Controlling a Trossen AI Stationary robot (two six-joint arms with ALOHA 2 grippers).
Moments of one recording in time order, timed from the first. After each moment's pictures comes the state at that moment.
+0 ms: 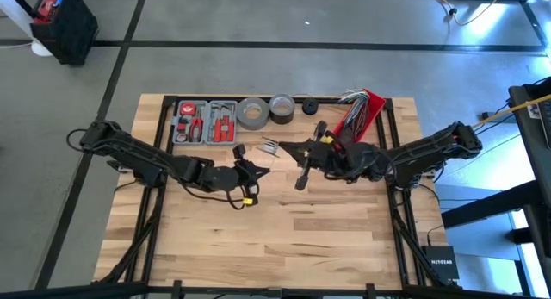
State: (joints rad) left arm -0.27 1.43 0.95 -0.03 -0.62 -0.08; right arm 0.26 1.37 1.05 0.53 0.54 -0.26
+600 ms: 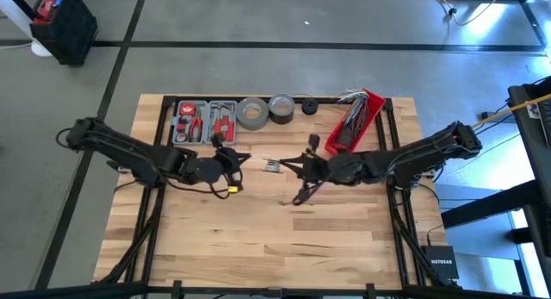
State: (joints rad) left arm -0.28 1.20 0.95 -0.29 -0.78 -0.11; right arm 0.27 1.38 1.05 0.10 0.52 -0.23
